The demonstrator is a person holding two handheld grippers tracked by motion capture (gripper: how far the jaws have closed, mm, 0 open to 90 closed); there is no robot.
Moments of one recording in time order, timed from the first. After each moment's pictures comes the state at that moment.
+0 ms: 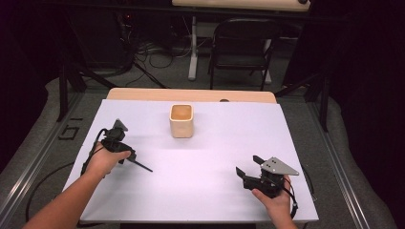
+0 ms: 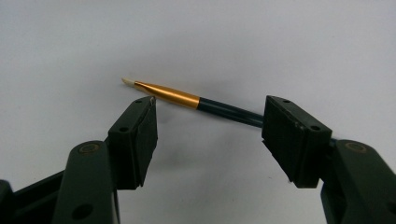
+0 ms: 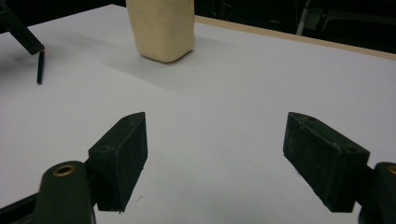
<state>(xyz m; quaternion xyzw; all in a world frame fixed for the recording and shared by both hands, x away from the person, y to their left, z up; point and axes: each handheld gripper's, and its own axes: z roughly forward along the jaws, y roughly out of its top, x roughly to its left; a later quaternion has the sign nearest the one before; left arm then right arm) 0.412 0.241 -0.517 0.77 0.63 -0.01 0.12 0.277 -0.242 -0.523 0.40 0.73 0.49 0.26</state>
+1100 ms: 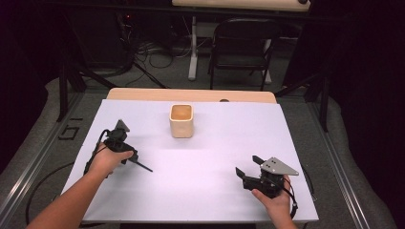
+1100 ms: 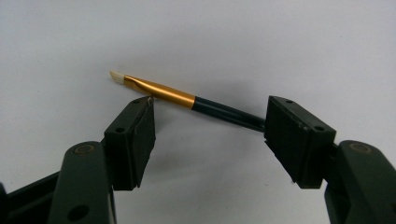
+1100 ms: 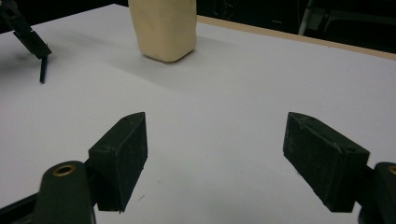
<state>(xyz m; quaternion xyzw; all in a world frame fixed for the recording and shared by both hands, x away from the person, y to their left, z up) 0.416 0.236 -0.525 0.75 0.65 -0.02 0.11 0.277 -0.242 -0.523 0.40 0.73 0.49 0.25</state>
